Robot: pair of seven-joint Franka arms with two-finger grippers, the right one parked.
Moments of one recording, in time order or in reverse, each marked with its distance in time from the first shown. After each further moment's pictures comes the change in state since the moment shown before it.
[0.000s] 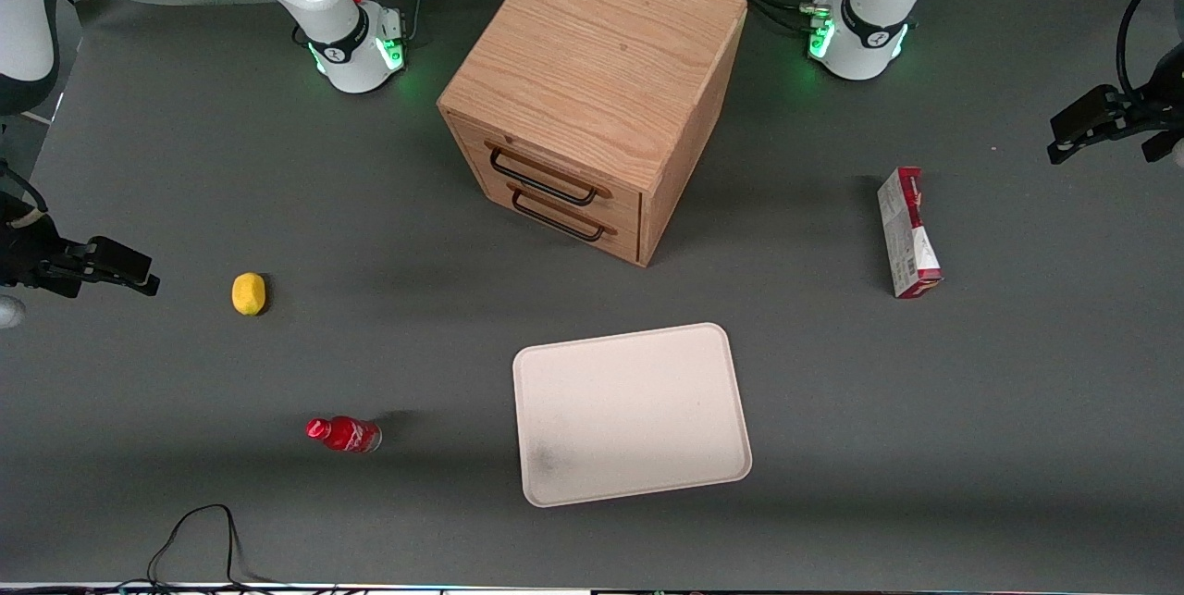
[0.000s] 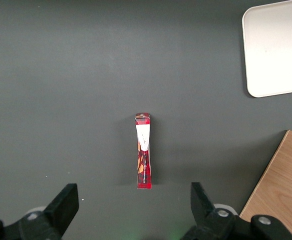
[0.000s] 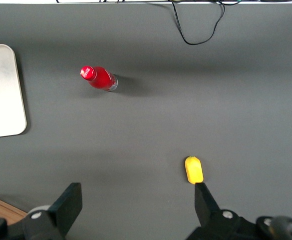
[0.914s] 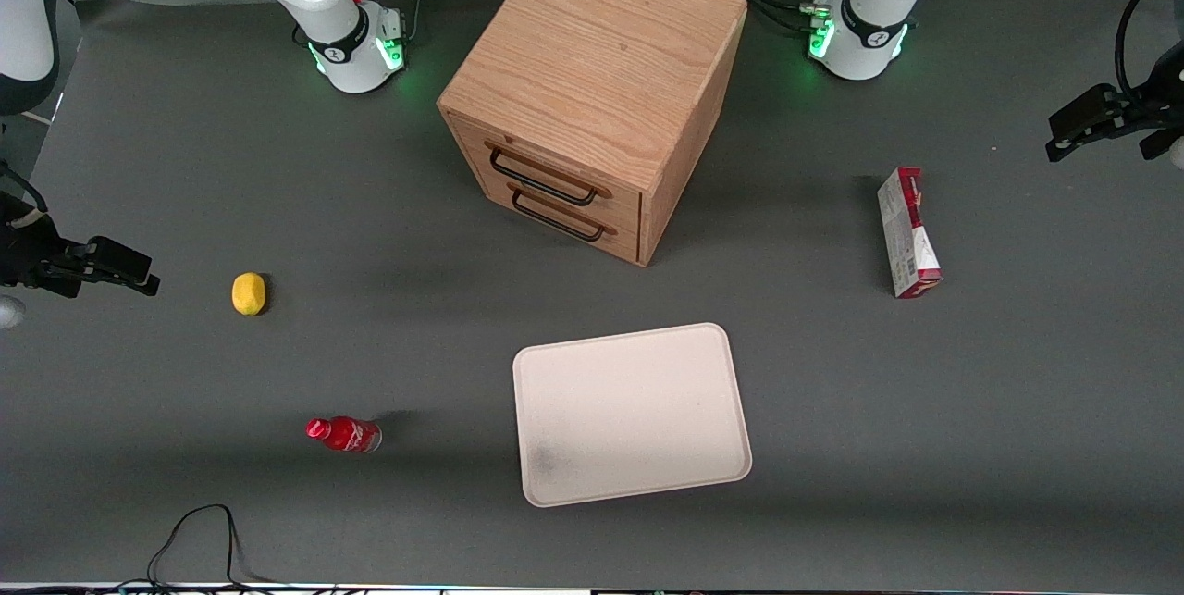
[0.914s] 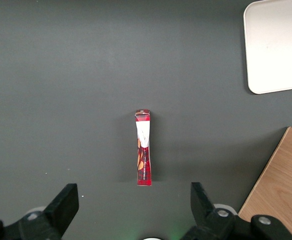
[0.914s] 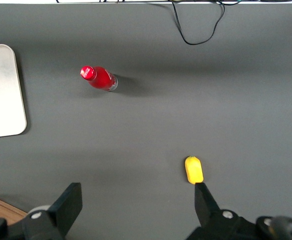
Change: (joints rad) arm 0.001 0.000 0.001 -0.001 -0.001 -0.014 0.000
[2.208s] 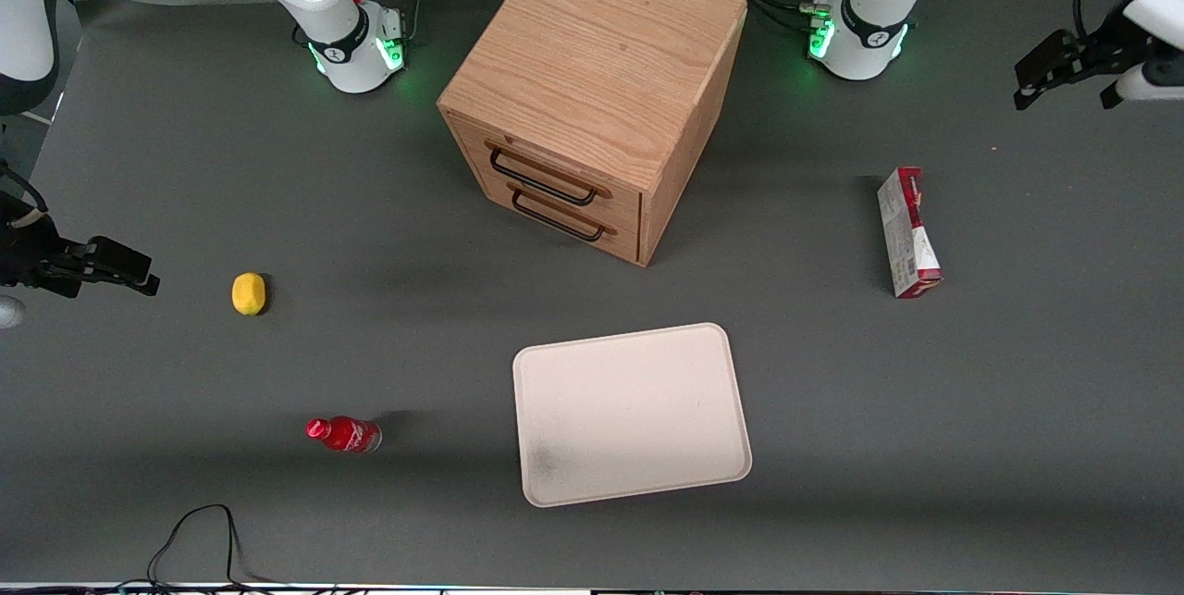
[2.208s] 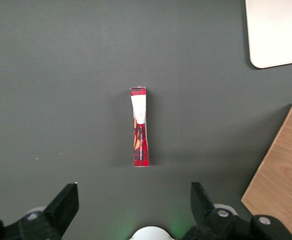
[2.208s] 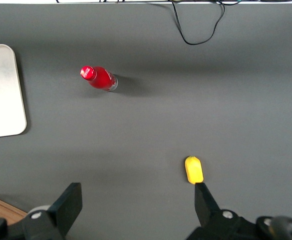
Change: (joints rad) arm -0.001 -0.250 -0.009 -0.364 -0.002 0.118 0.000
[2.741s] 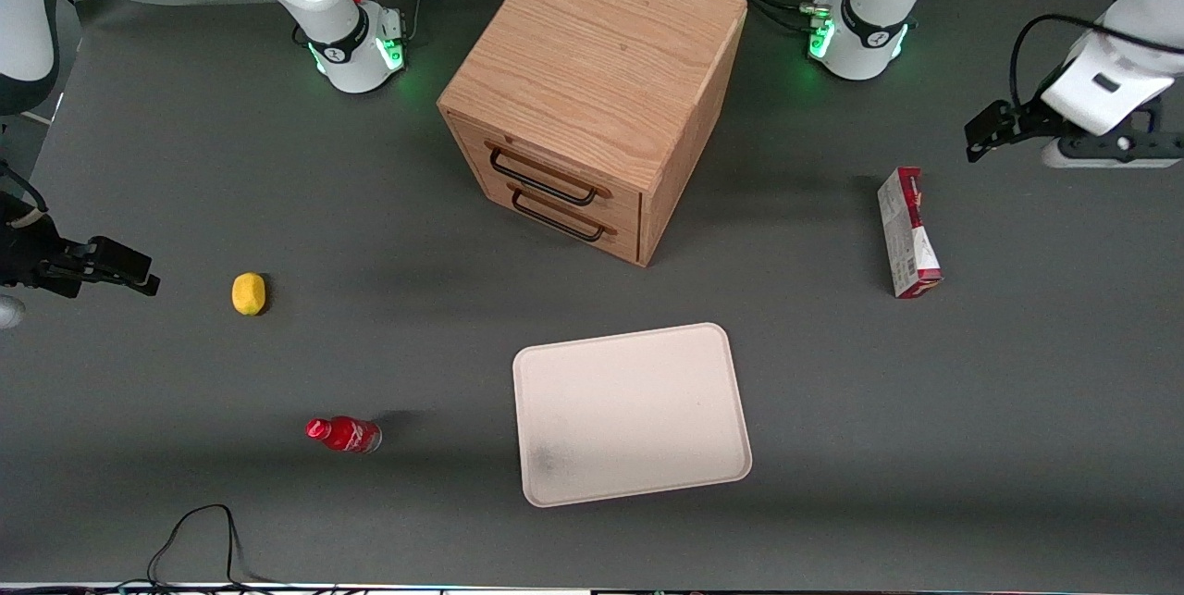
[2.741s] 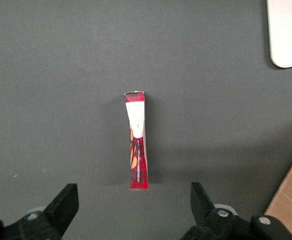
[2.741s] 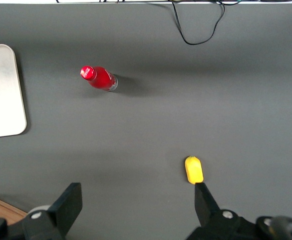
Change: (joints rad) arm 0.001 0.006 0.003 -0.270 0.000 0.291 -0.002
